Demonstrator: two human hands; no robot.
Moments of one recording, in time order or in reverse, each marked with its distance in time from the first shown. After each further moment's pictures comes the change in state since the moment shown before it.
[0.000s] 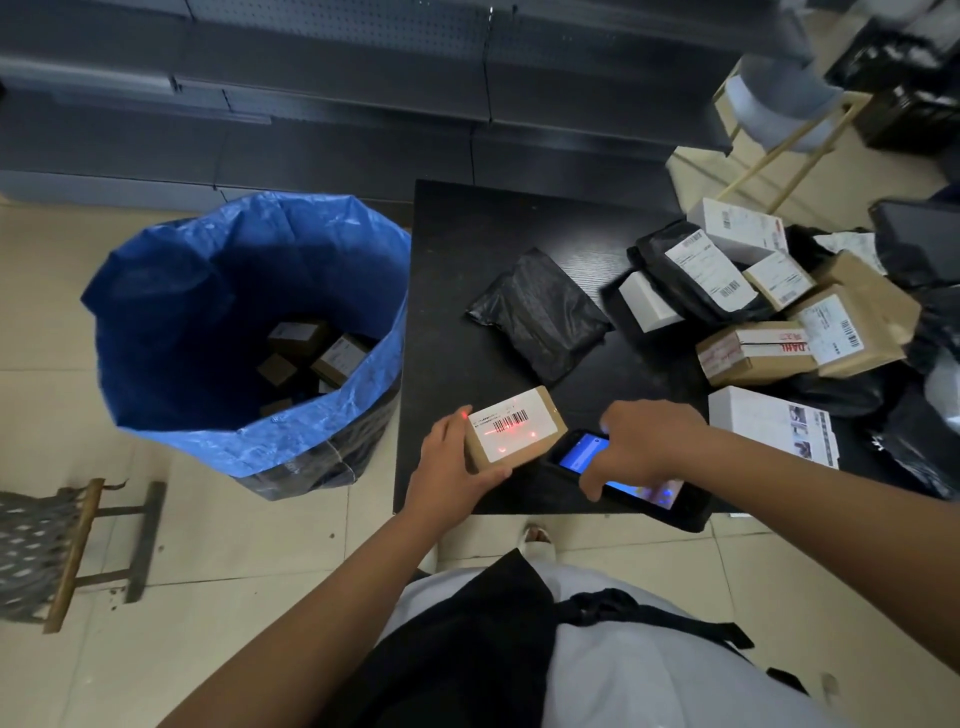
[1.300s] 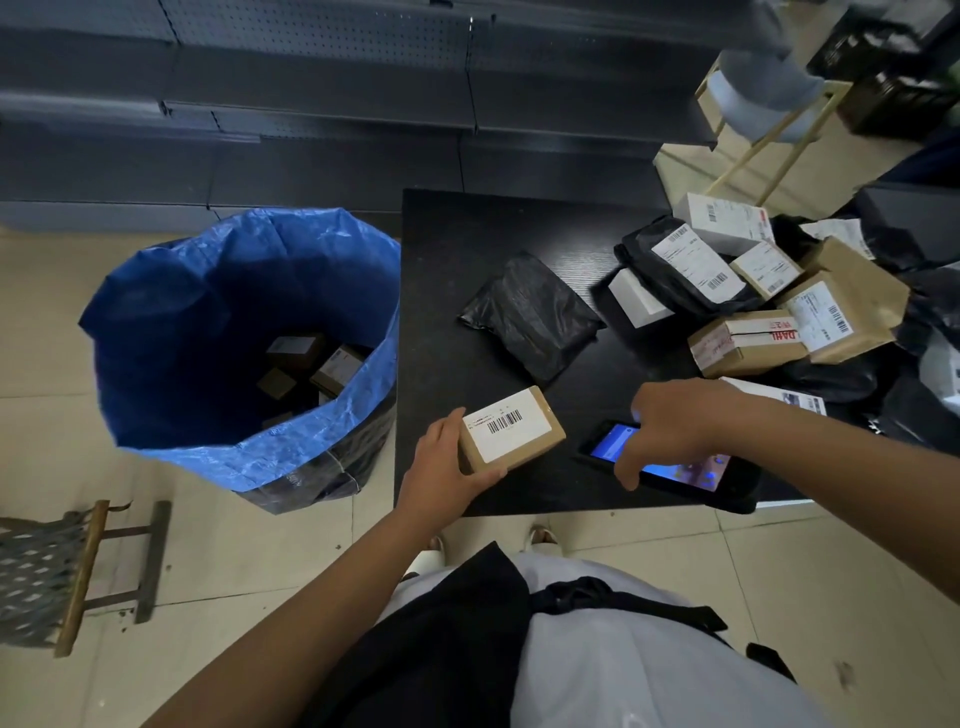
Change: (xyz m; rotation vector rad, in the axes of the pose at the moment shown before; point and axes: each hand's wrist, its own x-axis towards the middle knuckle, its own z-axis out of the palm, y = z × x) left_hand 0.004 -0.002 -0.006 0.106 -0.041 0.028; right_hand -0.017 0.030 -0.021 0.034 -0.066 0.034
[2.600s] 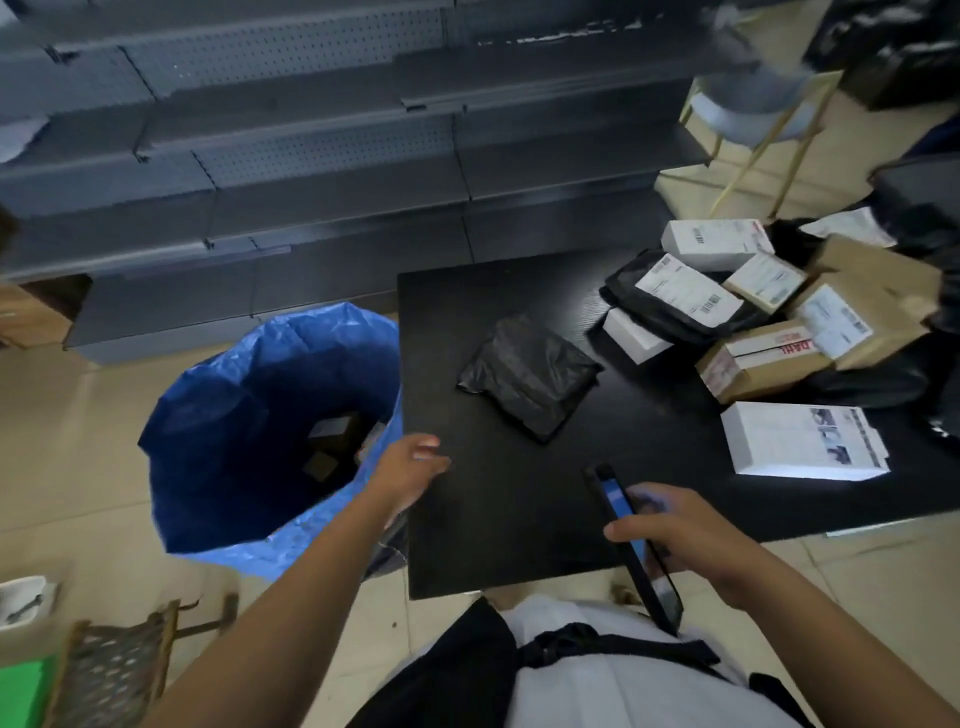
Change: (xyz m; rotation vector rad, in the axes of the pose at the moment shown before) left_hand 0.065 0.032 -0.076 -0.277 0.014 -0.226; right_hand 0.025 0.045 0.112 1.368 -0.015 -0.092
